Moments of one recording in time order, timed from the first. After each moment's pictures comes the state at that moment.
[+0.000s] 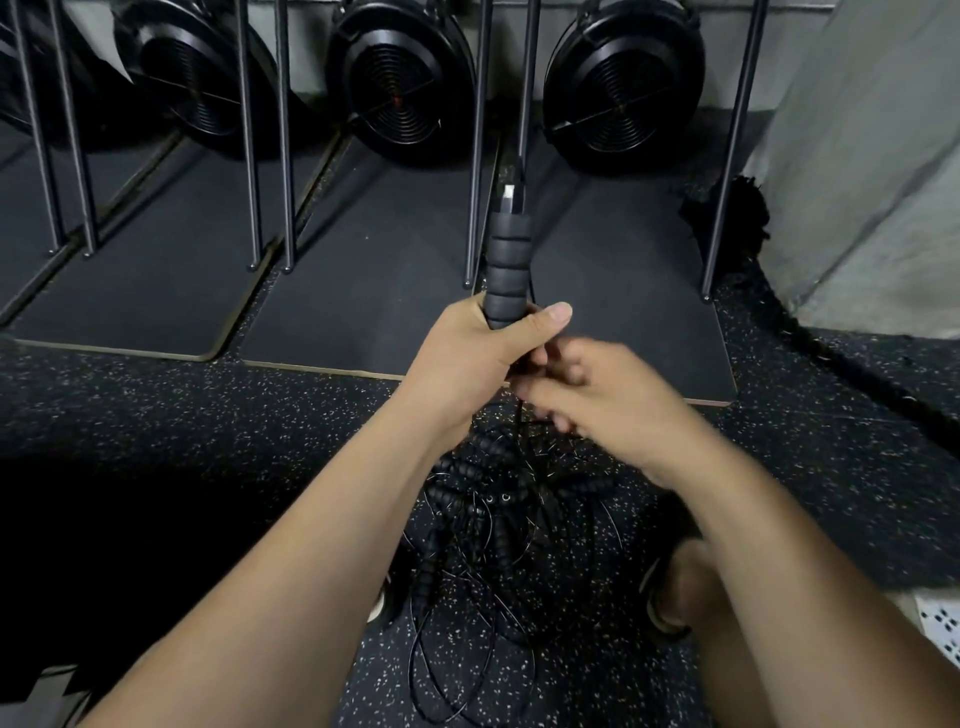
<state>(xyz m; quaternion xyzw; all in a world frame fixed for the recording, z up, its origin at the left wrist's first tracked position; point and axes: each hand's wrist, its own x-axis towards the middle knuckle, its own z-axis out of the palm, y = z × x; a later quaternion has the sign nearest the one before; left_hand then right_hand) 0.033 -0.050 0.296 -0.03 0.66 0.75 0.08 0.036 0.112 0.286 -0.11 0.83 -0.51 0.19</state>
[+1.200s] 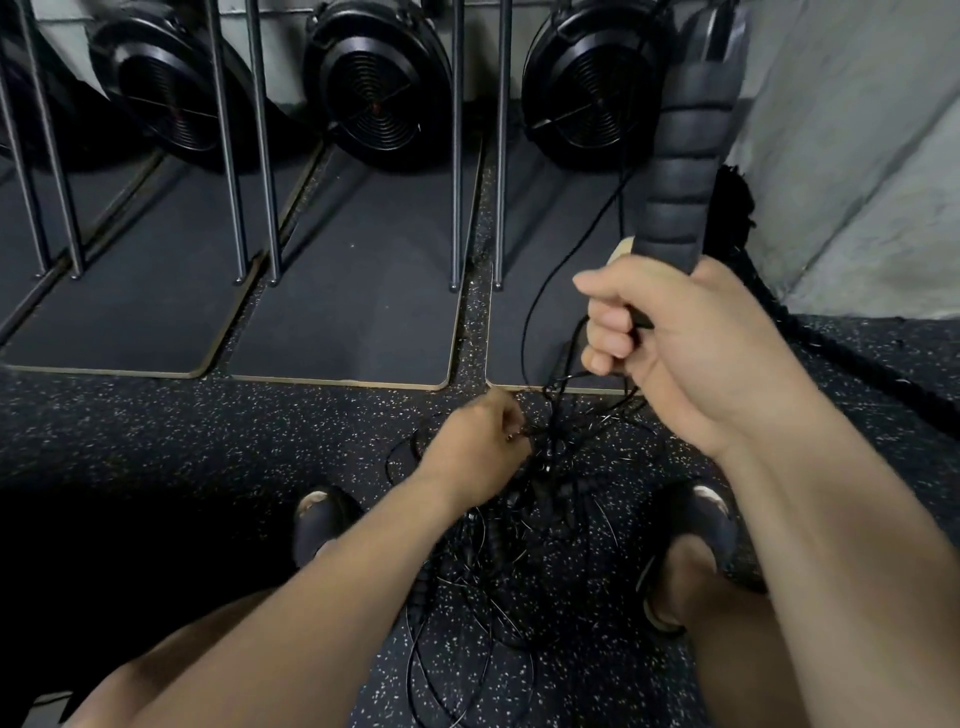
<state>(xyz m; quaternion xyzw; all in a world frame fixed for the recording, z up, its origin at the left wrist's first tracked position) 0.043 -0.035 0.197 0.00 0.93 0.35 0.13 0.036 0.142 0.357 -0.03 0.63 -0.77 0.11</state>
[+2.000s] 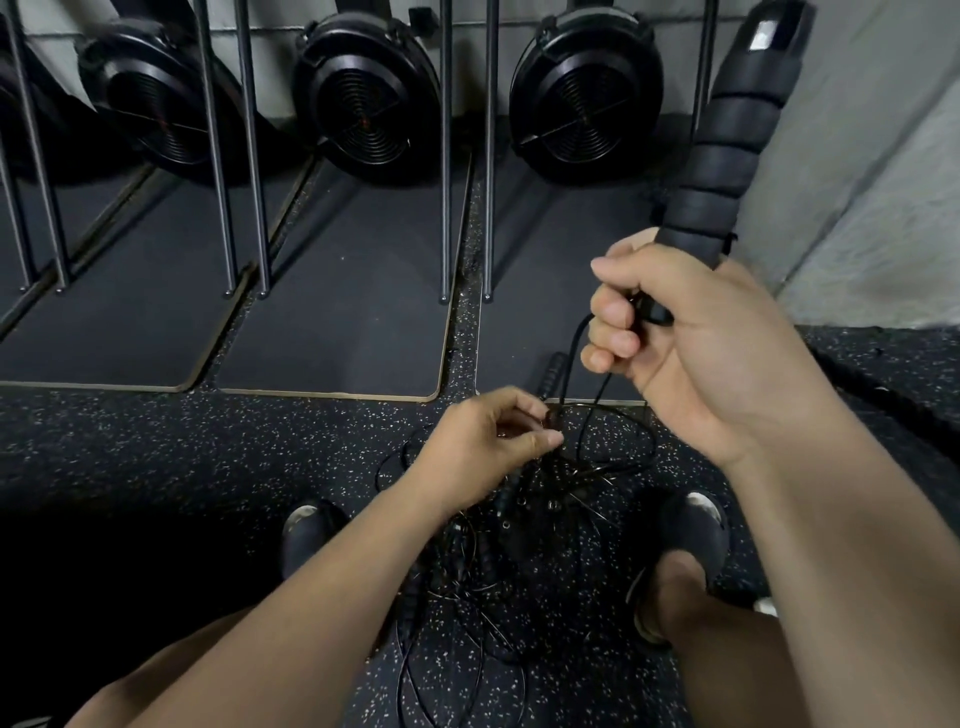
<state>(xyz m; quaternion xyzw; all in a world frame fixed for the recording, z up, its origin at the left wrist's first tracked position) 0.042 -0.027 0.215 0.08 0.83 0.54 0.10 0.041 0.156 0.378 -0.01 0.58 -0.81 0.09</state>
